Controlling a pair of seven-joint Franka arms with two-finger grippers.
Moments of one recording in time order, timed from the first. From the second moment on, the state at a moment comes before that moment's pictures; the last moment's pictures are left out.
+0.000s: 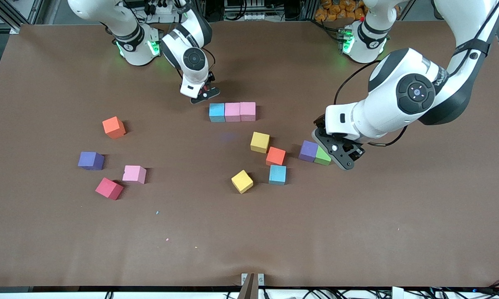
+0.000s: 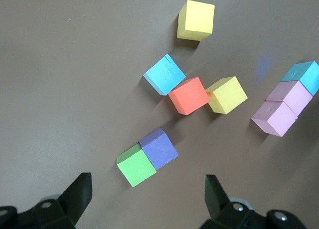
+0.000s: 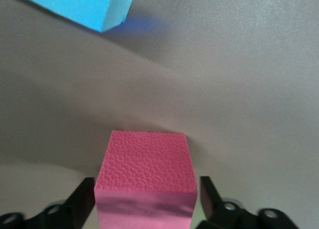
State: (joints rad) left arm 0.31 0.47 -0.91 -1.53 0.16 1.84 0.27; right arm 0.92 0.17 -0.04 -2.54 0.19 2.36 0.27
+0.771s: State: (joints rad) left arm 0.32 0.47 -0.91 -1.53 0.16 1.83 0.29; right arm 0.82 0.15 -0.05 -2.50 0.19 2.33 0.30
